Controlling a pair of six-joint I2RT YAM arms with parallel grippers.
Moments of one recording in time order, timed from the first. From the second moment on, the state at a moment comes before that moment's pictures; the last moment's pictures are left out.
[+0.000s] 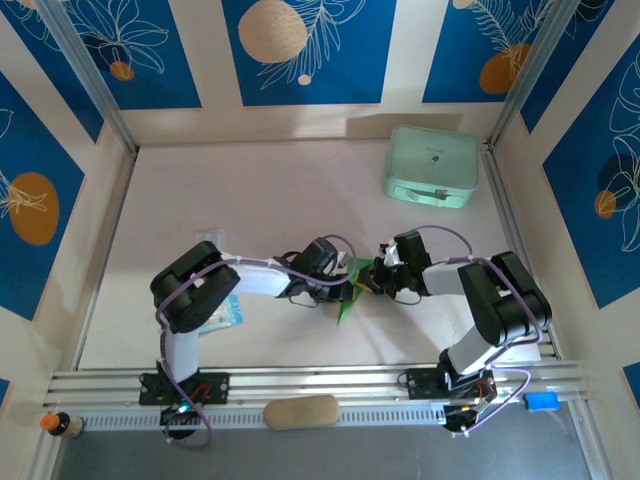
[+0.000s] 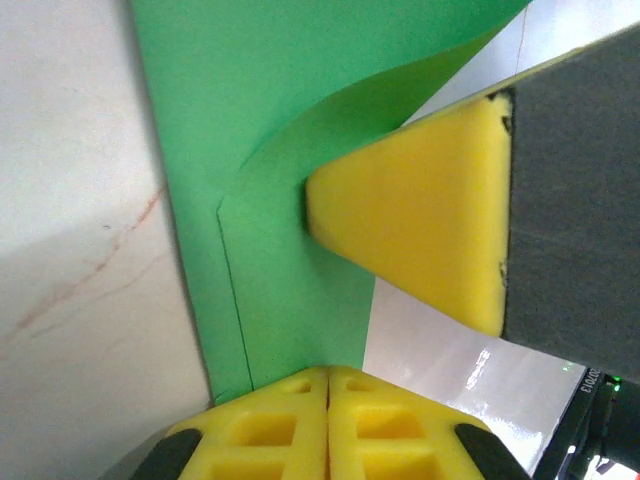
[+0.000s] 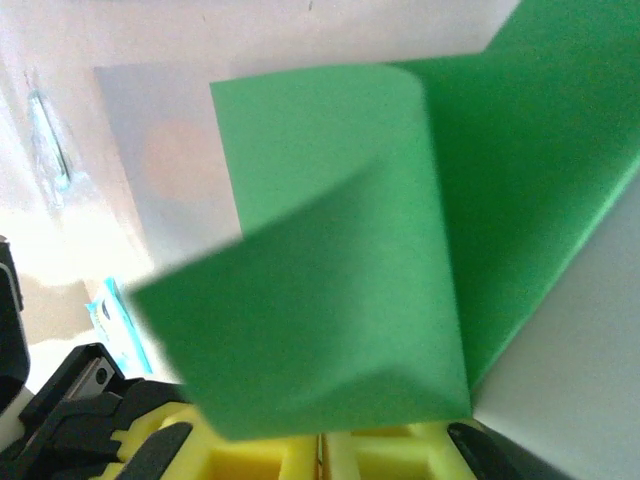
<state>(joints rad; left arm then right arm) -0.89 1.92 0.97 0.07 0.43 -0.80 0.32 1.58 0.49 0.12 -0.65 0.86</state>
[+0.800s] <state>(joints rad) -0.89 1.87 0.82 0.28 0.45 -0.81 0.43 1.51 0.56 -0.04 -0.60 0.70</state>
